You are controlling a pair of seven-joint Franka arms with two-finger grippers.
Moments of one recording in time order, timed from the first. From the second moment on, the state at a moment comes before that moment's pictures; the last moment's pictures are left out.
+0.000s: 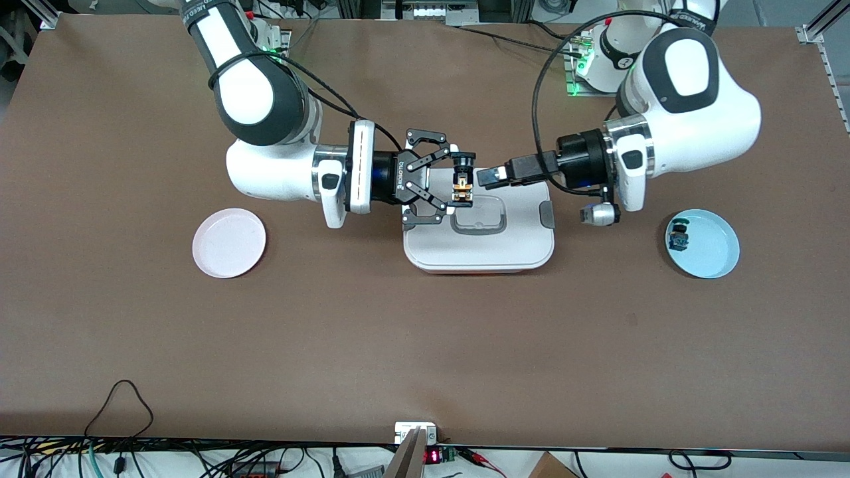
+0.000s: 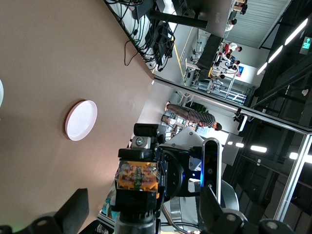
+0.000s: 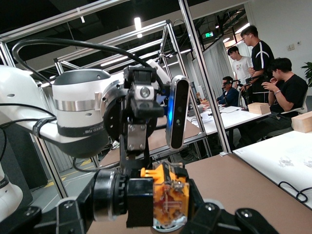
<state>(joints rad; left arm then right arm) 0.17 0.17 -0.60 -1.82 -1.44 2.22 -0.06 0.68 0.45 -0.11 -1.54 1.89 2.11 -1.74</state>
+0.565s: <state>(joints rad) 0.17 0.18 -0.62 -1.83 -1.44 2.22 -0.06 0.69 0.45 -0.11 -1.54 1.91 2.11 -1.74</state>
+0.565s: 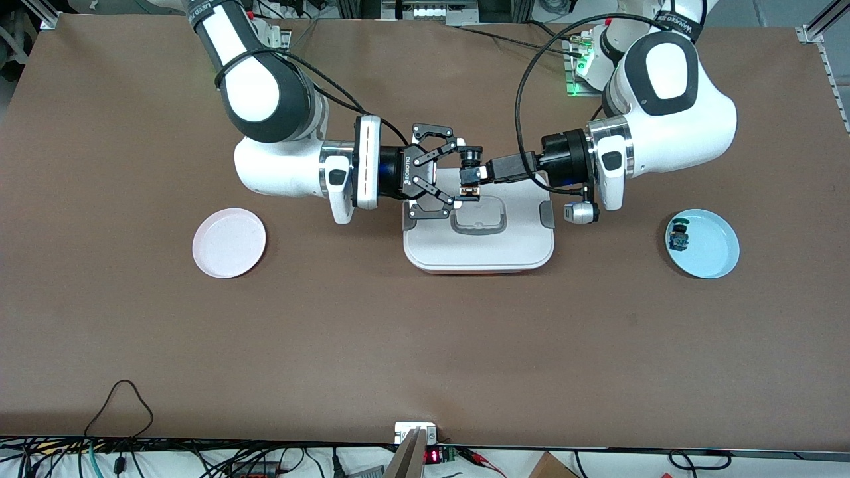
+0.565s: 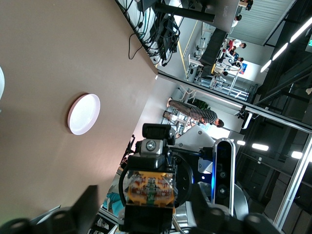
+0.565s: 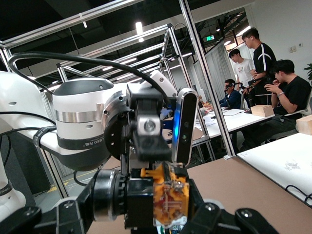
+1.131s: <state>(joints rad) 0.17 0.18 -0.62 -1.82 -1.44 2.22 -0.04 0.69 0.45 -0.11 -1.54 1.93 2.11 -1.74</state>
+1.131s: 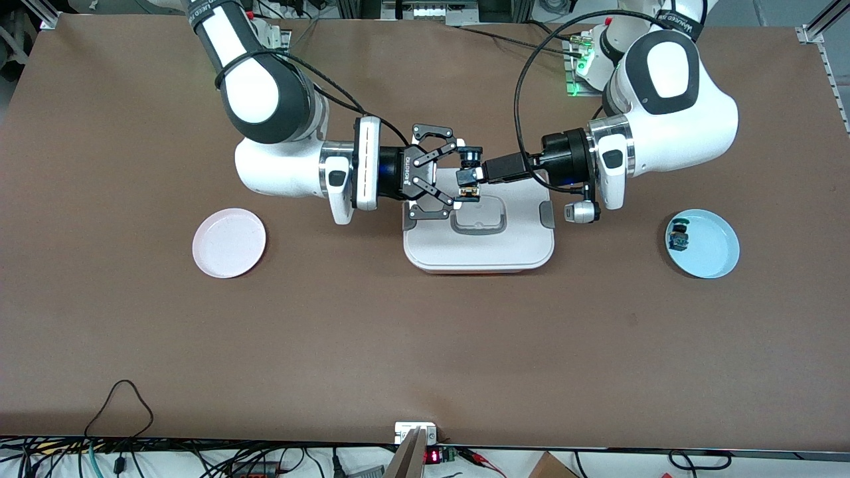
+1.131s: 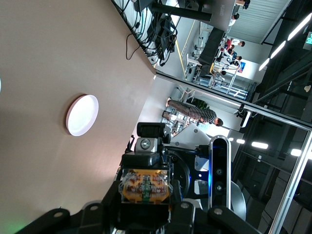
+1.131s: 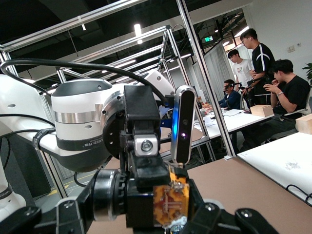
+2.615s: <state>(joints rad) 0.24 0.18 -0.62 -1.82 -0.83 2.10 0.04 0.65 0.44 -0.27 -1.59 1.82 1.89 -1.74</state>
